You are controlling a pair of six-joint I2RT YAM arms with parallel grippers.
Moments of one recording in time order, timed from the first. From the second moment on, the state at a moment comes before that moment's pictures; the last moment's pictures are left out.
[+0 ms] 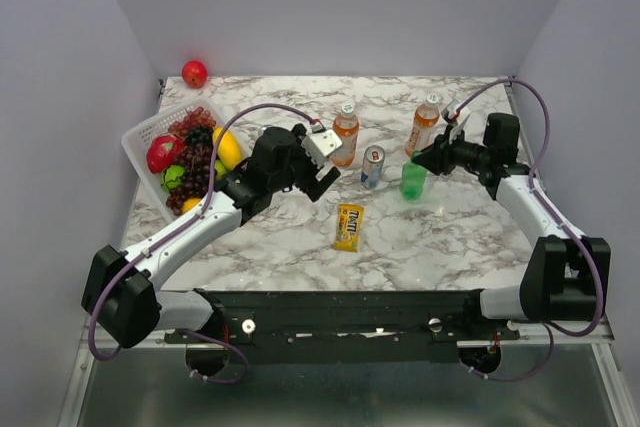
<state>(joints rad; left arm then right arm) -0.66 1.27 0.99 -0.14 0.16 0.29 -0.03 1.37 0.89 -0.07 -0.85 -0.32</state>
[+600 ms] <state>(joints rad) -0.66 1.29 0.99 -0.14 0.15 0.29 -0.03 1.35 0.82 -0.03 -0.85 -0.36</state>
